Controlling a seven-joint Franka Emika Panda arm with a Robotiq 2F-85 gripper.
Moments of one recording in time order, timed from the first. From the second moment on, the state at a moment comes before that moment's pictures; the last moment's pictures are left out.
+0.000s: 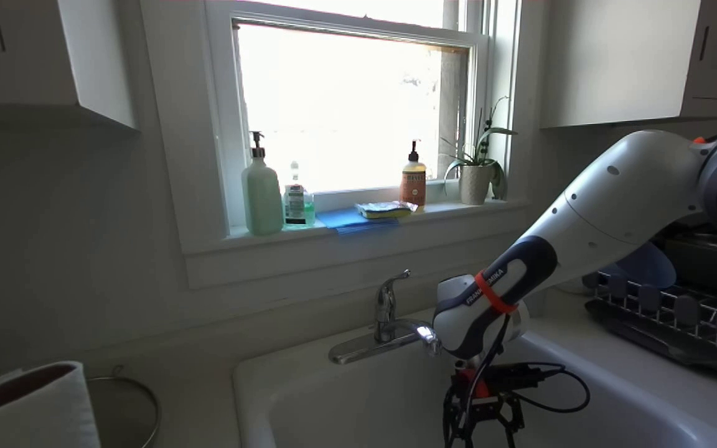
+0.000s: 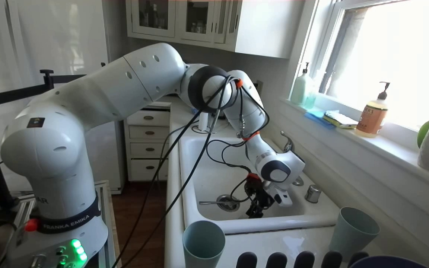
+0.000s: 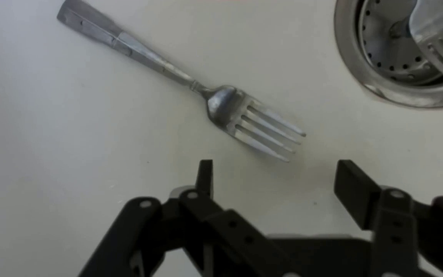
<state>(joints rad) -0.02 1.03 -0.13 -1.50 0.23 2.14 0.56</state>
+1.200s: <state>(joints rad) -0.02 1.04 -0.11 -1.47 0.24 2.08 0.62</state>
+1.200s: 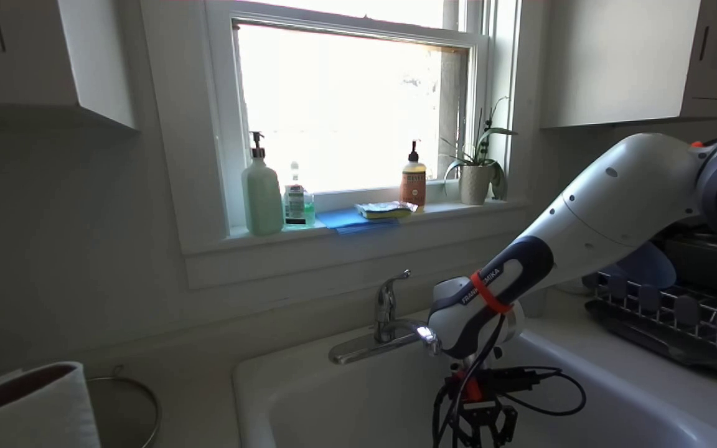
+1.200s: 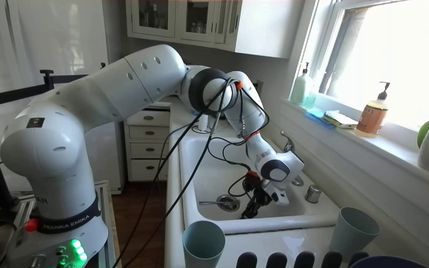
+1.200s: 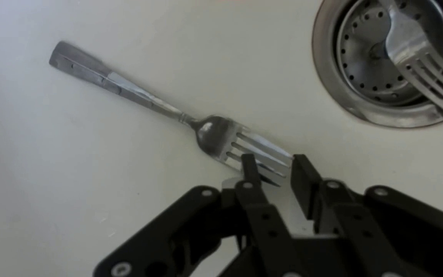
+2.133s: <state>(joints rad) -0.07 0.97 -0.09 -1.42 0.28 1.97 0.58</state>
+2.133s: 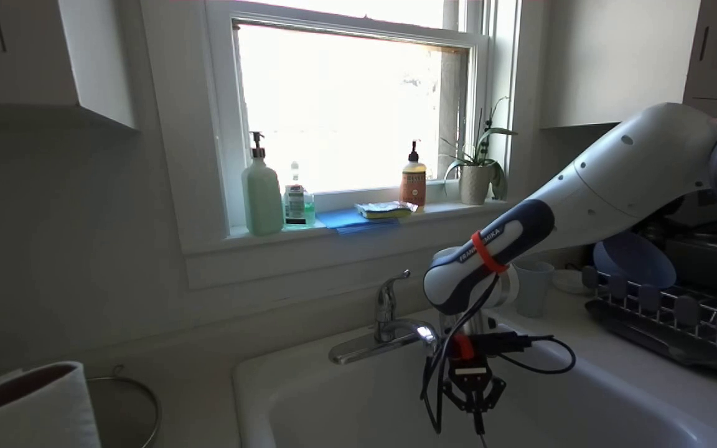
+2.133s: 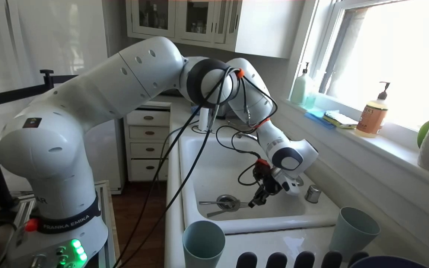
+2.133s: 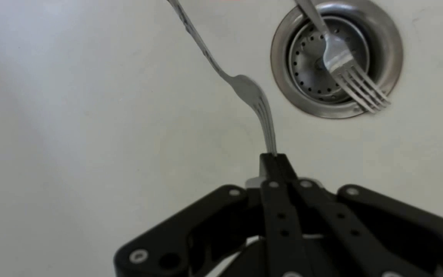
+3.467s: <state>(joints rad) -0.14 0.58 -0.07 -1.64 0.34 2.15 0.13</state>
